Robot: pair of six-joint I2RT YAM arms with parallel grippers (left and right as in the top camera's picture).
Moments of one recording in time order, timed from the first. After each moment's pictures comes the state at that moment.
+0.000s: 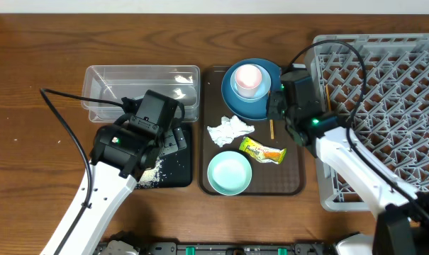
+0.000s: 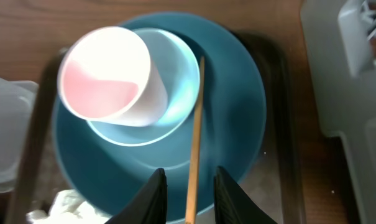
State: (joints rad) left arm -0.41 1.22 1.16 -1.16 -0.24 -0.69; right arm 0.40 1.57 0.99 -0.24 0.14 0.41
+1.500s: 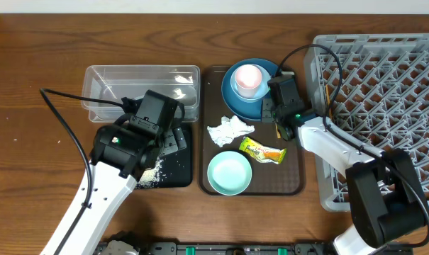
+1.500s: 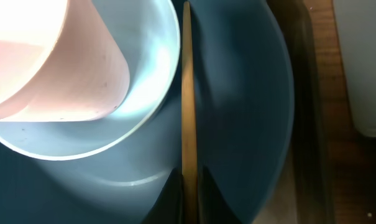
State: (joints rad) left arm -0.41 1.22 1.16 -1.16 -0.24 -0.69; right arm 0.40 1.78 0.99 -0.14 0.18 0.37
